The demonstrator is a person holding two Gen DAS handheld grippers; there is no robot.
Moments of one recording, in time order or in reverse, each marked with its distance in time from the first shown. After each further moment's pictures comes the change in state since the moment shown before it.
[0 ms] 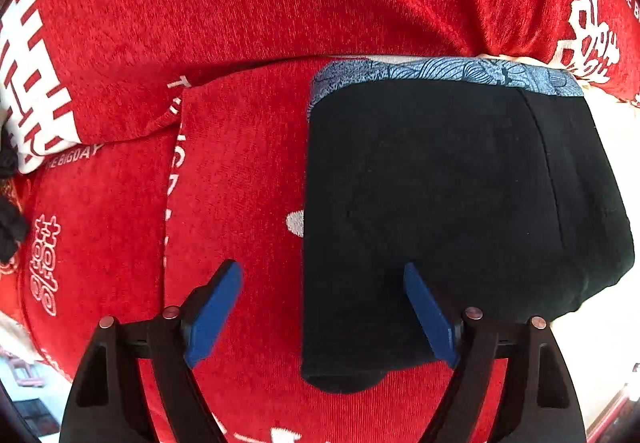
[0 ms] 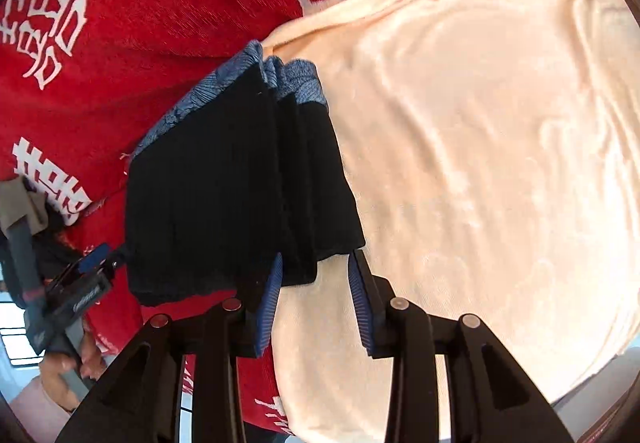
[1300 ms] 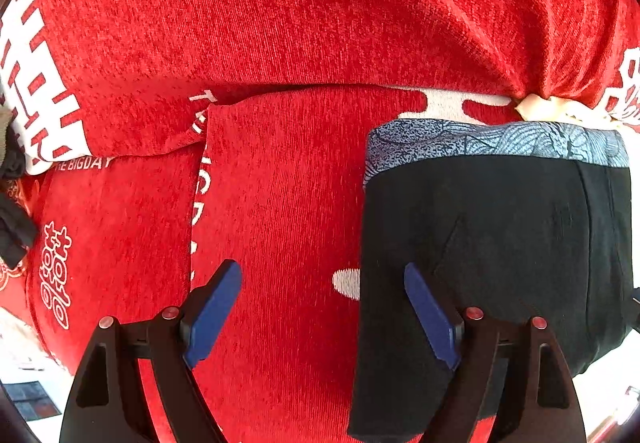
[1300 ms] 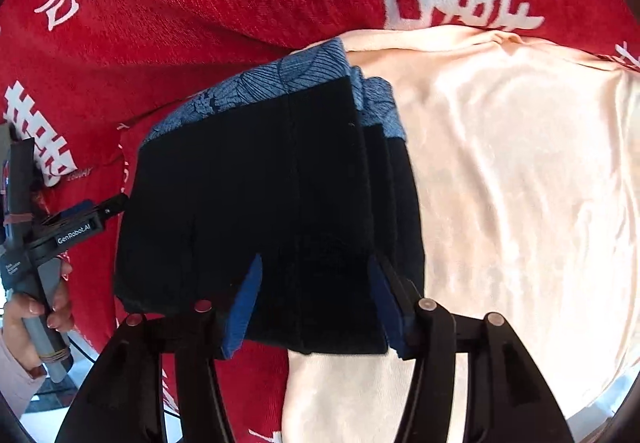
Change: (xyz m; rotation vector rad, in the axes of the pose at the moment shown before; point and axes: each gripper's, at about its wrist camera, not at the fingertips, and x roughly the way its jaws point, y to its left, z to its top) left arm 0.020 0.027 0.045 -0.057 0.034 0.047; right arm 0.031 0.047 0.012 -0.164 0.020 -0.092
